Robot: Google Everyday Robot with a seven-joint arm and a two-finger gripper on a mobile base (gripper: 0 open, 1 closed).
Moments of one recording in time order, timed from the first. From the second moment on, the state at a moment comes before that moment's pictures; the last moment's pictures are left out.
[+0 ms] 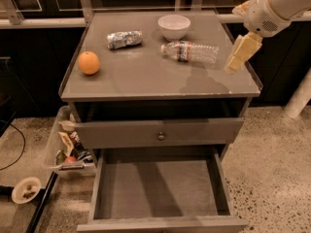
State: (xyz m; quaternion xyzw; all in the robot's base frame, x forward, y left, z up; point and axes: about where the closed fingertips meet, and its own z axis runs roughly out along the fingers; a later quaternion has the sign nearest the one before) arm 0.637 -0.224 0.959 -0.59 0.74 -0.02 0.32
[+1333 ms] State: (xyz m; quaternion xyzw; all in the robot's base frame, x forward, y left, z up) arm 0.731 -0.220 0.941 -0.55 0.72 0.06 0.42
